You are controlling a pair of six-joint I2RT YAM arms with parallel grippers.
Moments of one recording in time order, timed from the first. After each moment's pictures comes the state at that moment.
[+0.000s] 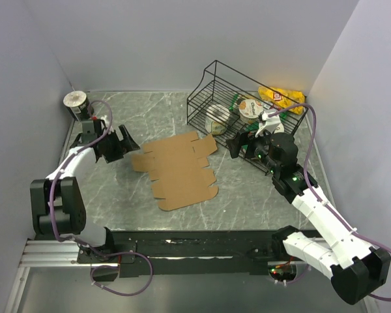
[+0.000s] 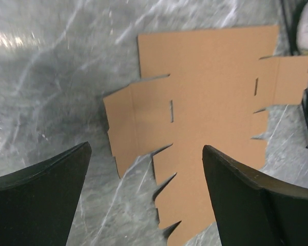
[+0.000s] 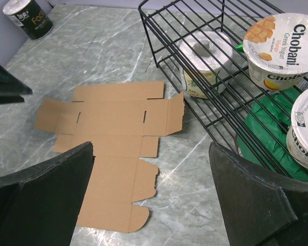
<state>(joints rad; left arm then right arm) 0.08 1.48 0.96 -0.31 0.40 -0.41 0.43 0.91 0.83 -0.12 0.00 0.23</state>
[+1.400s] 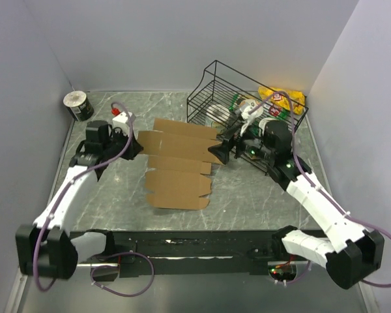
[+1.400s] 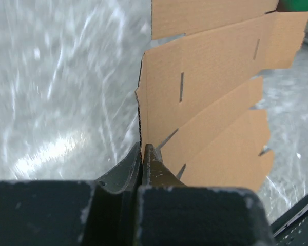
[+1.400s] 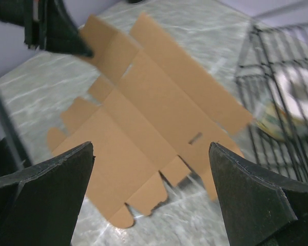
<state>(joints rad) -0.11 1.20 0.90 -0.30 0.45 -0.02 0.43 1.02 0.91 -0.07 -0.46 0.06</state>
